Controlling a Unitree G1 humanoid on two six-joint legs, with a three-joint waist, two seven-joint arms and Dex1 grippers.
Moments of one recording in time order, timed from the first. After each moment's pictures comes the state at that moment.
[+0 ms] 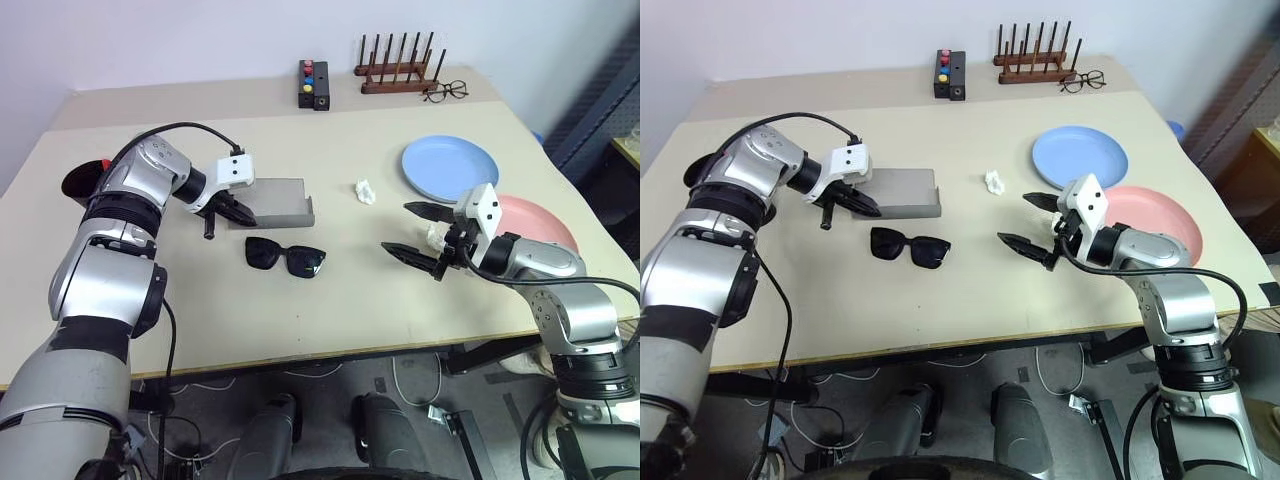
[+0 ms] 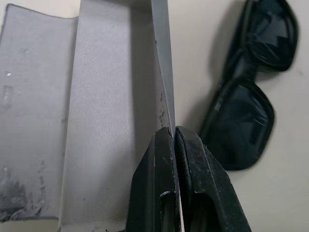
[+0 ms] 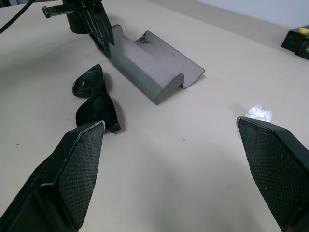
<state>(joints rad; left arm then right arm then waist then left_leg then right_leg) -1.28 0.56 -0.30 1.21 0.27 -0.09 -1.47 -0.35 -0.63 -0.07 -0.15 0.42 0.40 0.92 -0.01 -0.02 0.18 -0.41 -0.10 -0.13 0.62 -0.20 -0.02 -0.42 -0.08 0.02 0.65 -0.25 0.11</state>
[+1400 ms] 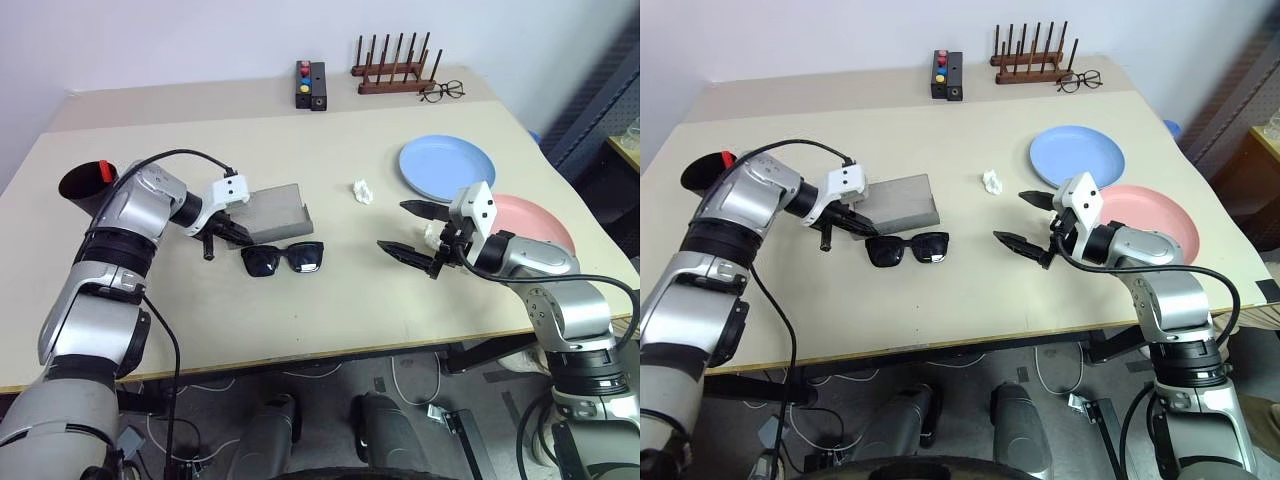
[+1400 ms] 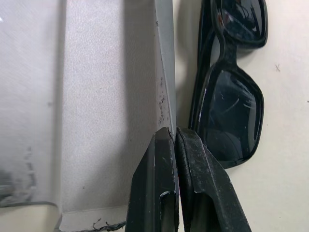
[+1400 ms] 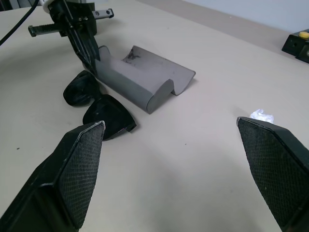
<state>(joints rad) -1.01 0.63 -0.30 0.76 0.18 0.27 -1.47 -0.37 -0.61 -0.05 -0.13 0.42 0.39 0.91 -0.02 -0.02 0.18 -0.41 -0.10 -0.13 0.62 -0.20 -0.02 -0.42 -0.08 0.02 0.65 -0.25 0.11</state>
